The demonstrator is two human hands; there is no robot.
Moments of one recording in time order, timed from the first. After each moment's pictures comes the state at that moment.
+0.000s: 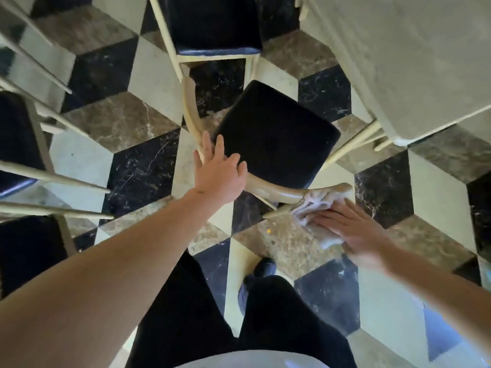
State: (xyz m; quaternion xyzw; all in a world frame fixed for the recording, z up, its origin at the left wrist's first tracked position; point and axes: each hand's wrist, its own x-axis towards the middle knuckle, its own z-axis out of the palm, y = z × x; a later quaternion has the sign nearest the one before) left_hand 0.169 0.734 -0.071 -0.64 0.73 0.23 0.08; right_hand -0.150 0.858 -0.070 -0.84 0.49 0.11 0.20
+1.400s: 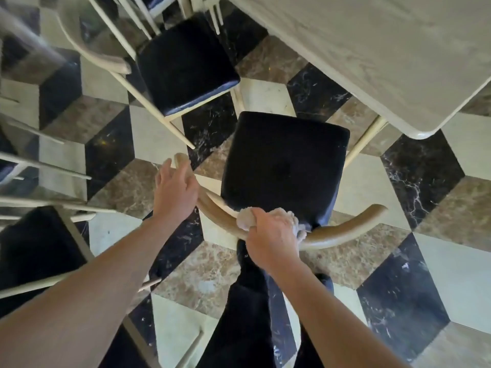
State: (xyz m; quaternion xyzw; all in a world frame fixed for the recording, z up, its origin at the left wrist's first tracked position) left_hand 0.244 0.590 -0.059 -0.68 0.70 0.23 0.01; right_hand 0.073 0.733 -0.032 -0.44 0.77 -0.08 0.45
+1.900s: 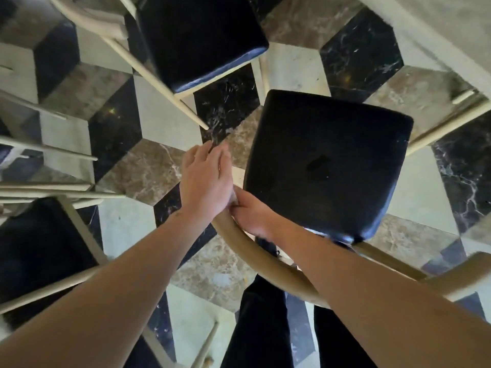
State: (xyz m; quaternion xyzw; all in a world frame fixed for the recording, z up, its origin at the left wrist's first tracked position) left_hand 0.225 0.512 -0.109 -0.63 0.74 0.22 0.00; right_hand 0.128 0.582 -0.170 -0.39 0.55 -0.23 0.70
